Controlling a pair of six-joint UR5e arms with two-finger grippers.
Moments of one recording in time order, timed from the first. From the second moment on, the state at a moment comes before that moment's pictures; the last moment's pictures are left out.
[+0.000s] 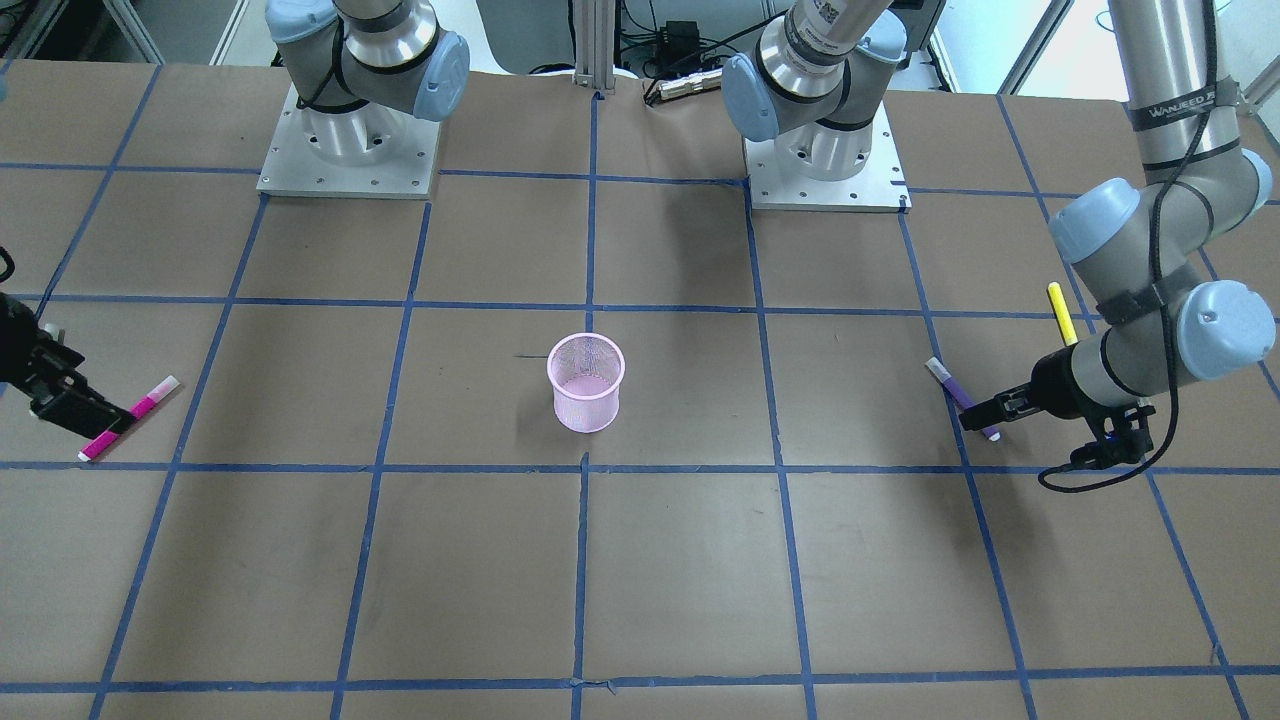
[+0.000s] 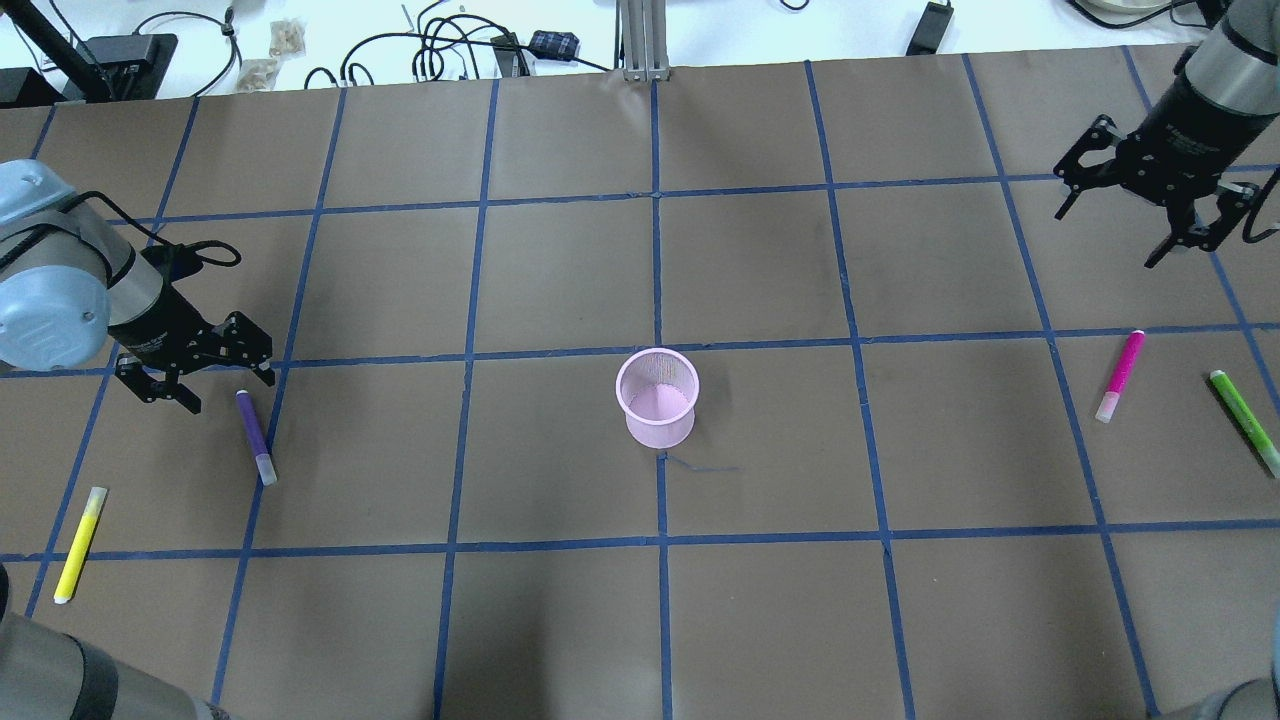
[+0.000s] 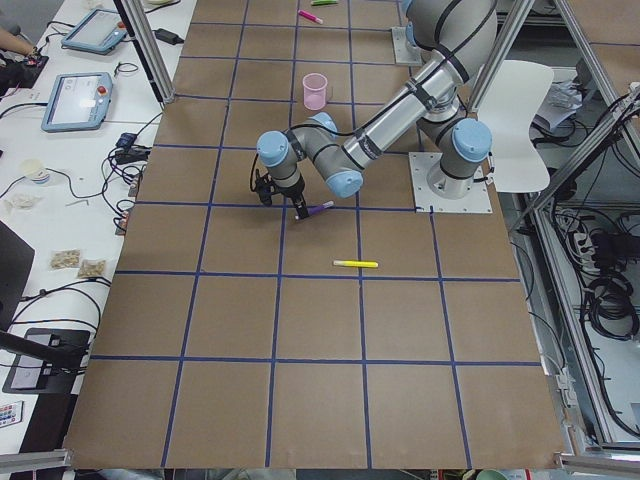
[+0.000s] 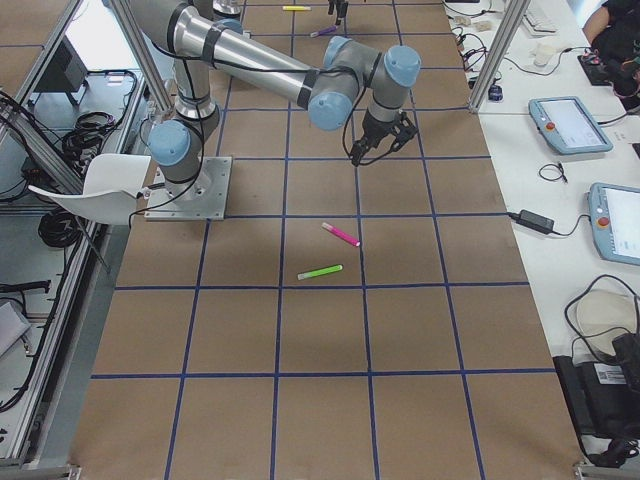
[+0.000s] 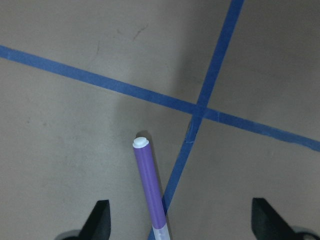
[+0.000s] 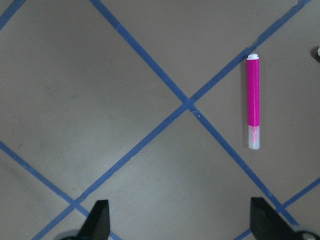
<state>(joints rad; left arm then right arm) -1.05 -1.94 -1.87 -1.14 1.58 0.17 1.15 -1.30 1.57 -1.71 -1.53 0.33</state>
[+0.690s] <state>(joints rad) -1.04 -1.99 -1.89 -1.10 1.58 0.16 0.99 -1.16 1.60 -1.82 -1.54 0.13</state>
